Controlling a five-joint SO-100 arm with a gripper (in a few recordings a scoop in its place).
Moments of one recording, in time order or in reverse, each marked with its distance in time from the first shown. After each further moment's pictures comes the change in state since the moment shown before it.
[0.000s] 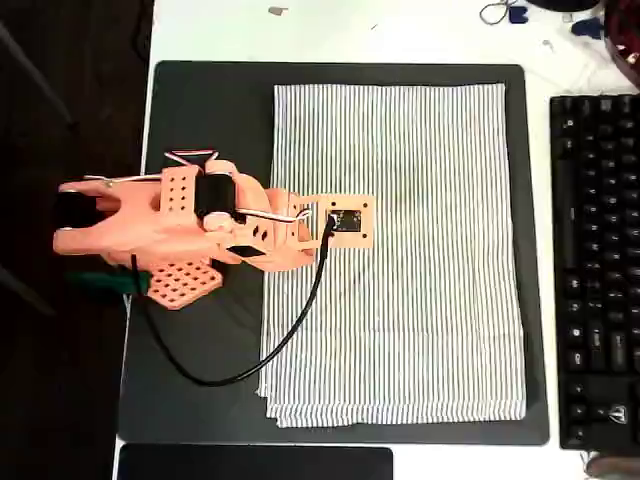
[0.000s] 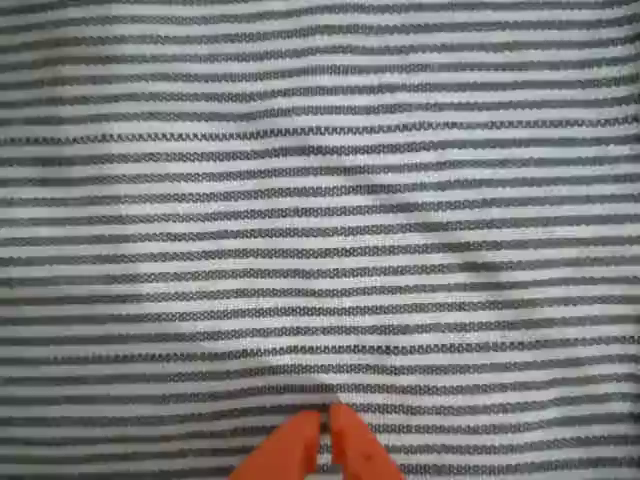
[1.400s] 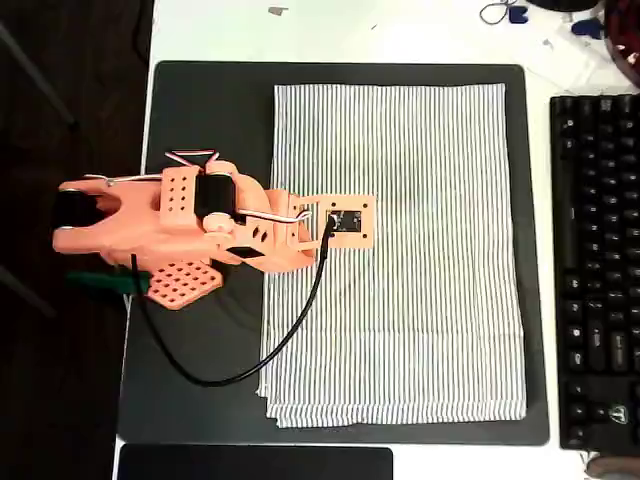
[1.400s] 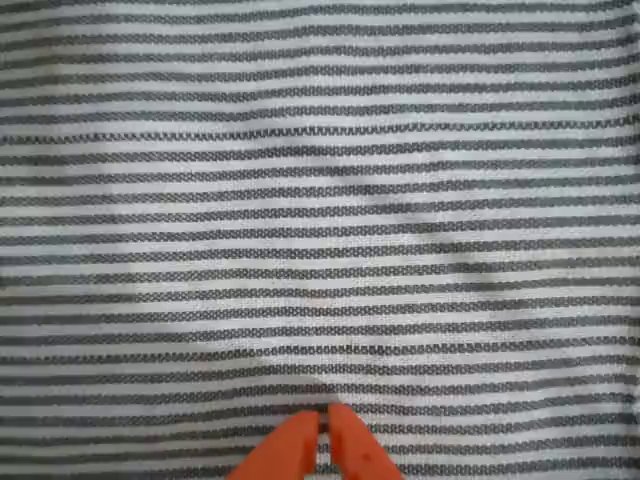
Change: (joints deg) arm 0.7 0.0 0.0 0.0 -1.0
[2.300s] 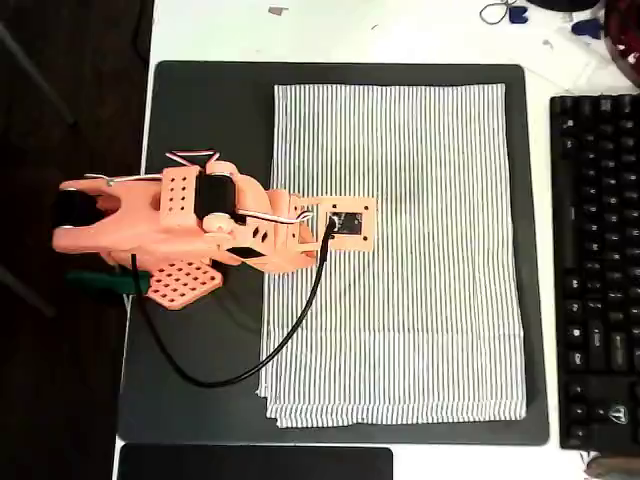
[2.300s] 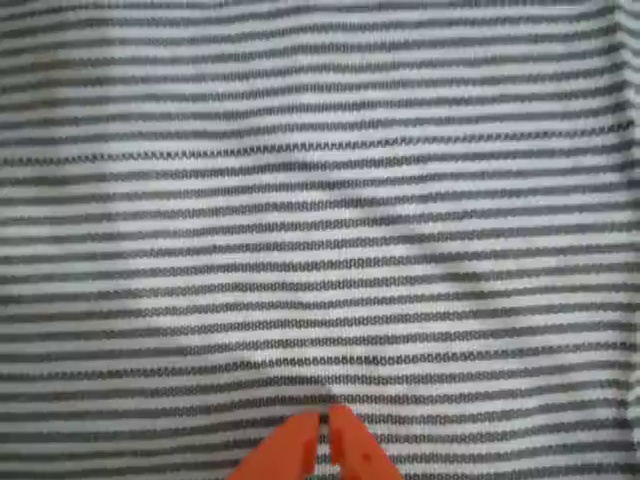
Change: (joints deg) arm 0.4 -0.7 0.0 -1.8 0.8
